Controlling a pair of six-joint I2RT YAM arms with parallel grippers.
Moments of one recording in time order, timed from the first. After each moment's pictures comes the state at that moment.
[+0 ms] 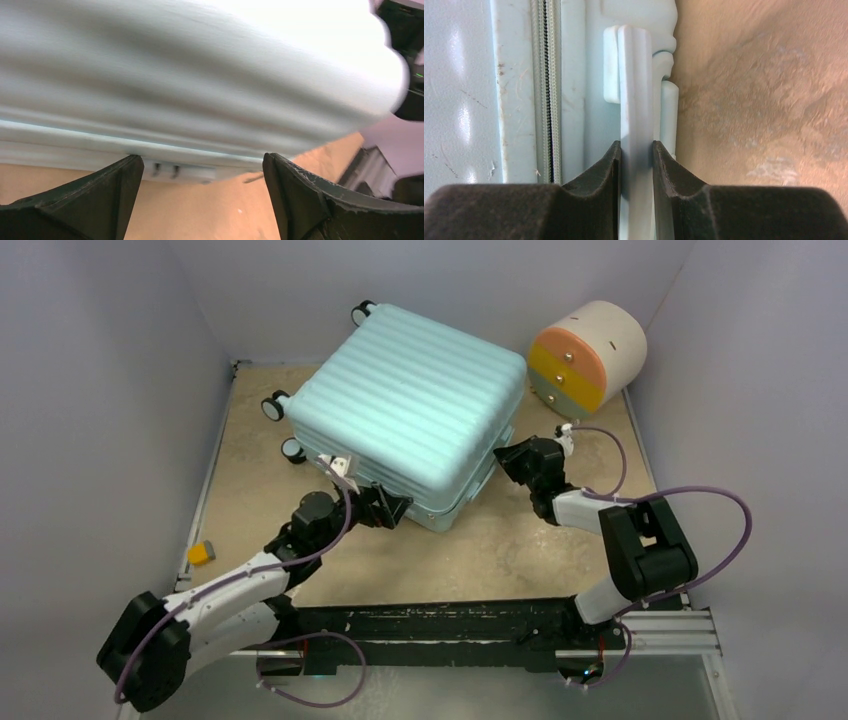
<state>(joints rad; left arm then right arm) -0.65 1.00 0.34 0.52 0.03 -0.55 0.28 1.57 0.62 0.47 0.06 1.08</state>
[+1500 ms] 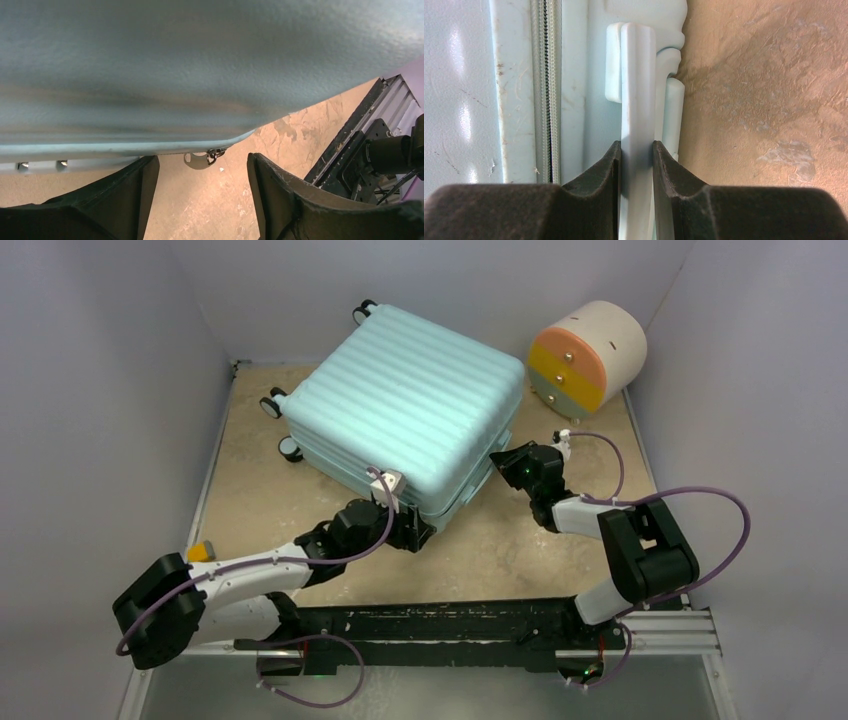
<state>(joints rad) -0.92 1.12 0.44 0.32 -0.08 -0.51 0.31 1.54 0.55 0.54 0.02 1.11</state>
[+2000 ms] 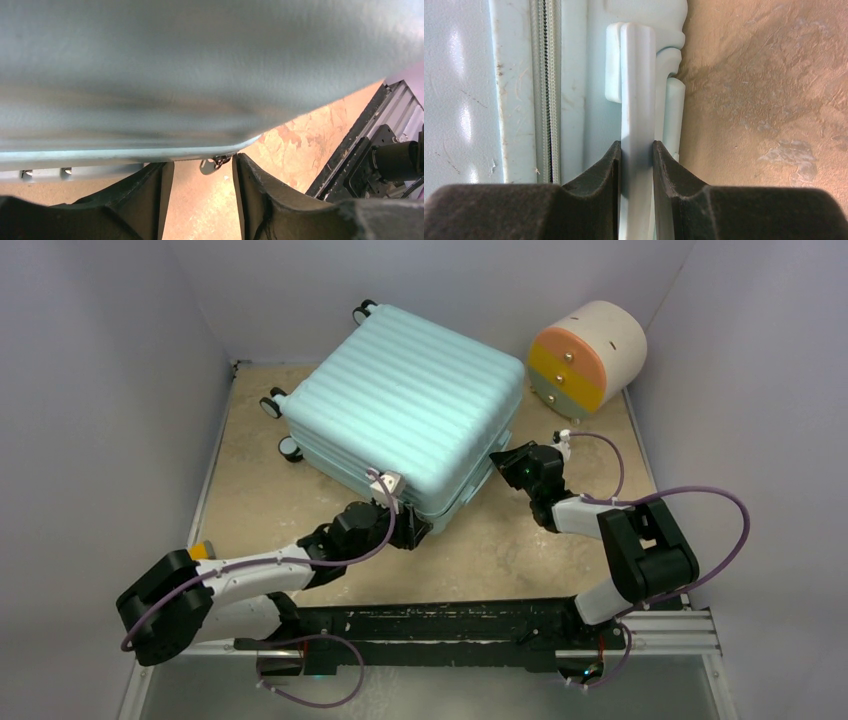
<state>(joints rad) -0.92 1.16 0.44 0.38 -0.09 -0.50 0.31 1.54 0.55 0.55 0.02 1.12</state>
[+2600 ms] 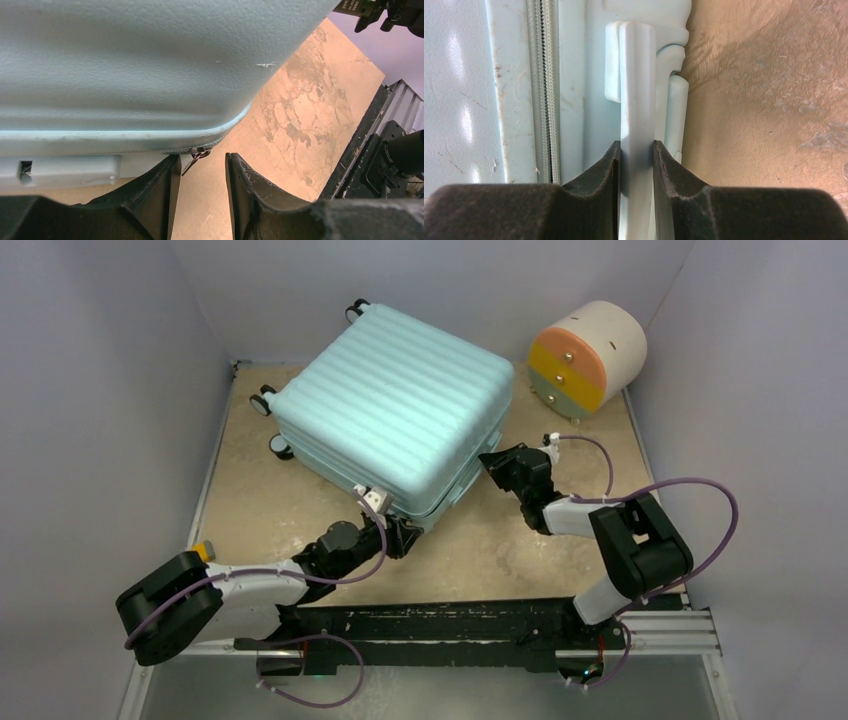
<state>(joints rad) -0.92 1.16 0.21 0.77 -0.11 -0.40 0.39 1.58 0.55 0.59 0.06 1.19</state>
